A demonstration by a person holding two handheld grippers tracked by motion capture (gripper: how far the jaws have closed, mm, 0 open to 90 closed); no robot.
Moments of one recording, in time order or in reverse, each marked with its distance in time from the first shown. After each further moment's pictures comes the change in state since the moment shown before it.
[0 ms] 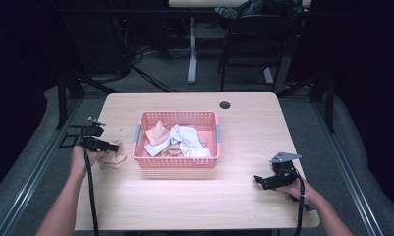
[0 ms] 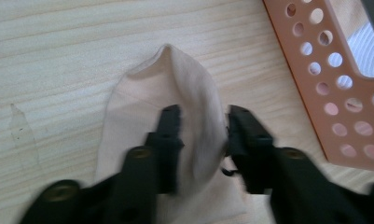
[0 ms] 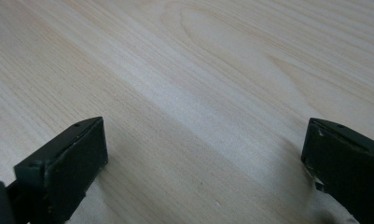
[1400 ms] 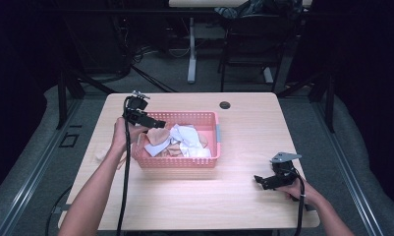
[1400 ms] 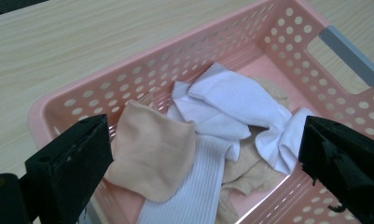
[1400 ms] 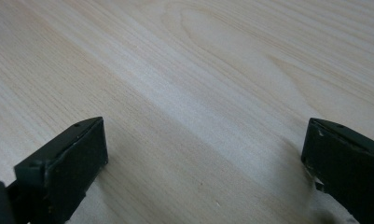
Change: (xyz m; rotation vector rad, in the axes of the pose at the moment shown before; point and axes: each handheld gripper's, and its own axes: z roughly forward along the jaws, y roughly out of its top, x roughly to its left) left arm -0.139 0.098 0.008 -0.164 -0.122 0.277; right arm -0.001 0.000 0.000 0.002 0.004 -0.008
